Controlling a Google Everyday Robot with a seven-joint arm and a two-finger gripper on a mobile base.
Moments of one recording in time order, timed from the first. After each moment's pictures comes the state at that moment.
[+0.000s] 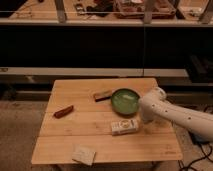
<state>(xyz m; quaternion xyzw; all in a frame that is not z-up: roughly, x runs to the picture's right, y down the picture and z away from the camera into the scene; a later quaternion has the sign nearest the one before) 0.230 0.181 0.837 -0.28 0.02 -0.07 0.96</state>
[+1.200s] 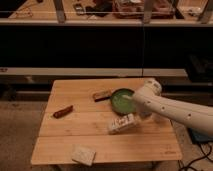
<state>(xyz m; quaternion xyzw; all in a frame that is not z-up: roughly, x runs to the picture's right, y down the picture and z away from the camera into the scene) 0.209 0.142 0.792 -0.25 0.04 -0.11 0.96</state>
